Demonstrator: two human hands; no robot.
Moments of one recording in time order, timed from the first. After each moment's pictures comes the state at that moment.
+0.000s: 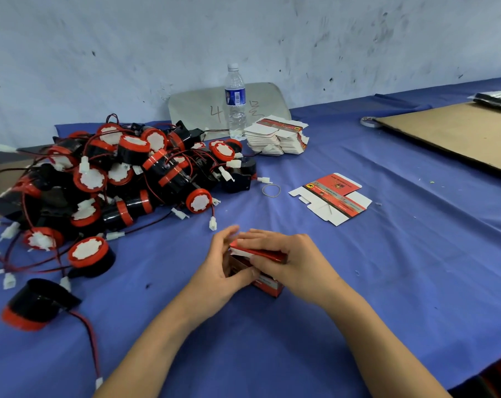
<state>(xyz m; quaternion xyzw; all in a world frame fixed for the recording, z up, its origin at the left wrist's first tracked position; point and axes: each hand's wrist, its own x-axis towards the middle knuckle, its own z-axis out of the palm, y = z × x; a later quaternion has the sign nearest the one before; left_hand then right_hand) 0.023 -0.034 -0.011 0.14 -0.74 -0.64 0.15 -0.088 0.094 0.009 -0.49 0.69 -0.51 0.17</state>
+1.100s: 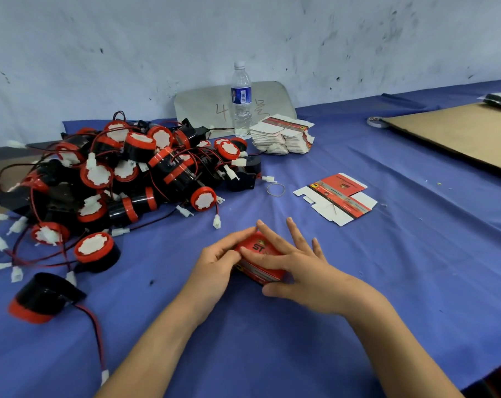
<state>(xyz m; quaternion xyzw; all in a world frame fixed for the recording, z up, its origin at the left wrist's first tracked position) 0.017 -0.034 -0.005 0.20 -0.69 -0.67 0.20 -0.098 0.104 0.005 -0.57 0.77 -0.20 0.21</state>
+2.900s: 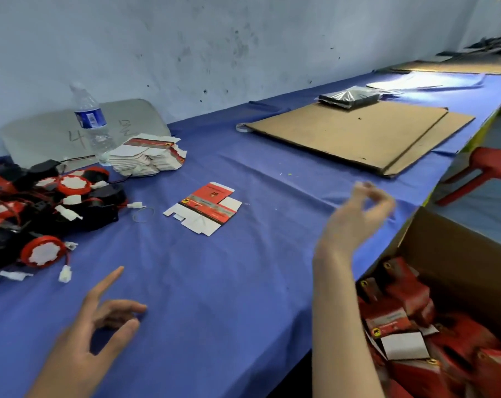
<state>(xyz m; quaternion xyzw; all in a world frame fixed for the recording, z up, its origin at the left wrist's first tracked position) 0.012 -0.024 -0.035 0.08 -0.85 -0.48 0.20 -0.208 0.245 0.029 0.12 0.46 -0.78 -0.40</state>
